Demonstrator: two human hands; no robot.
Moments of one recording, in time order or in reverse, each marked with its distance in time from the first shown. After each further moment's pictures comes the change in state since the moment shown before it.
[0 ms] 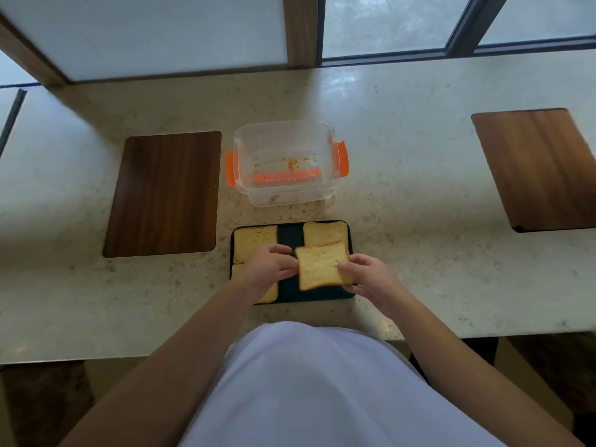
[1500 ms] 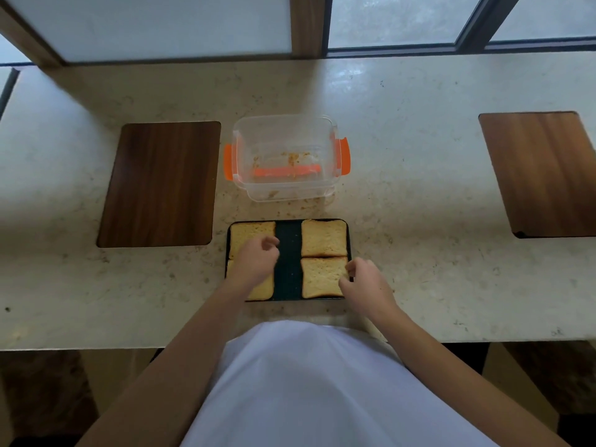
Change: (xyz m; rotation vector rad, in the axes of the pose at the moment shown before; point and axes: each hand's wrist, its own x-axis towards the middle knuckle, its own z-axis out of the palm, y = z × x) left_hand 0.018 -0.009 -0.012 0.543 0.259 0.204; right_hand -0.002 0.009 0.013 -0.979 0.315 -0.176
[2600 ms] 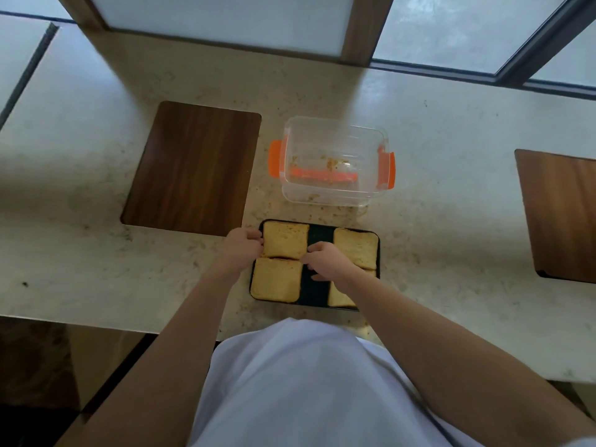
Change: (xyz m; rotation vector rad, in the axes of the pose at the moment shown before) left_hand 0.031 -0.049 -0.078 -0.257 0.028 -0.178; right_hand 0.049 -0.128 0.047 0.332 -0.409 0.160
